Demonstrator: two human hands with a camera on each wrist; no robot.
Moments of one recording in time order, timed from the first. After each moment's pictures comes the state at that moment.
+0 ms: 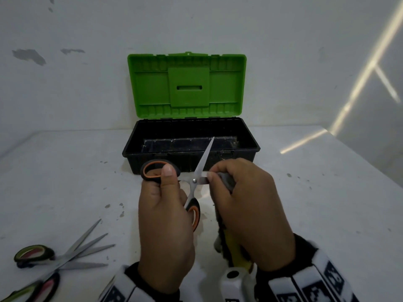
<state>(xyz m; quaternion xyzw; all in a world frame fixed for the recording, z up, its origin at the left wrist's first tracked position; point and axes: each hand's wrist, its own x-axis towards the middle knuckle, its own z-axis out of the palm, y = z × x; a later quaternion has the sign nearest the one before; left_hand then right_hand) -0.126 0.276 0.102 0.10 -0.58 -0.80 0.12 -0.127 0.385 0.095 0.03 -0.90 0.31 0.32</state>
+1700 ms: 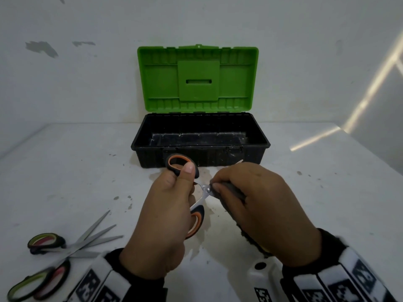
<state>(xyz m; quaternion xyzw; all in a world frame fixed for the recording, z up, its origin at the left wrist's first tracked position) -0.131 0.255 0.107 0.07 -0.66 -0.74 -0.02 -0.134 0.404 0.082 0.21 -0.89 0.21 0.34</state>
